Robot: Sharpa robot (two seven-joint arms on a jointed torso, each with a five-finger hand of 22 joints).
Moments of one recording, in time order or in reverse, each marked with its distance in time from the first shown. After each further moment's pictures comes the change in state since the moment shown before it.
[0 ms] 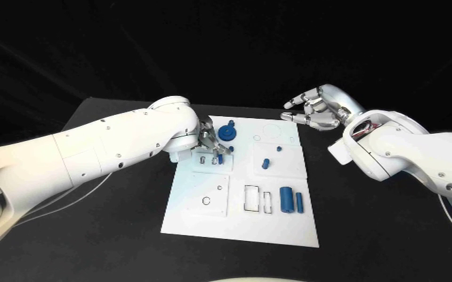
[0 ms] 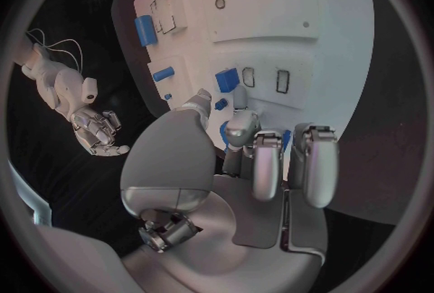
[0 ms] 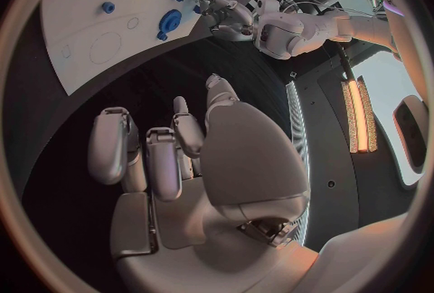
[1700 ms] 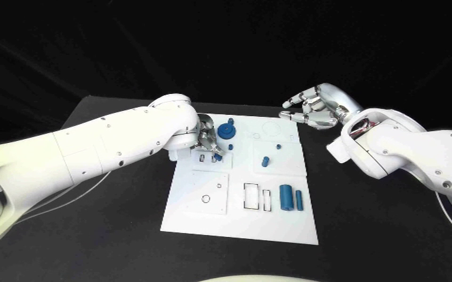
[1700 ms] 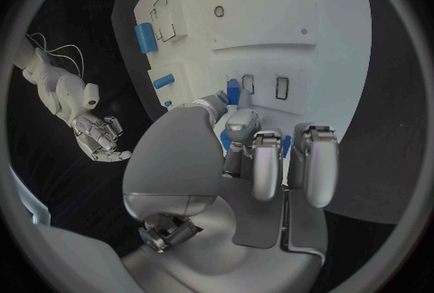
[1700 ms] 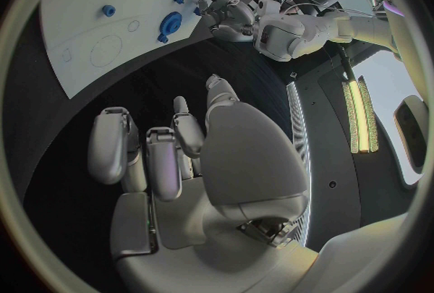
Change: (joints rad) left arm 0.002 0.006 -0.002 -0.004 0.003 0.042 0.000; left_hand 0.198 0.019 0.314 -0.056 0.009 -0.058 0.003 0.002 0.087 -0.012 -0.013 -0.041 -0.012 0.000 -0.007 0.000 0.000 0.002 0.000 0.000 0.000 0.000; right arm -0.002 0.006 -0.001 -0.004 -0.001 0.006 -0.005; right_hand -0.004 0.004 0.000 0.000 0.008 0.003 -0.003 0.000 0.000 0.000 0.000 0.000 0.000 0.000 0.000 -0.004 0.000 0.000 0.000 0.000 -0.004 0.000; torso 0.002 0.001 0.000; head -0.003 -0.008
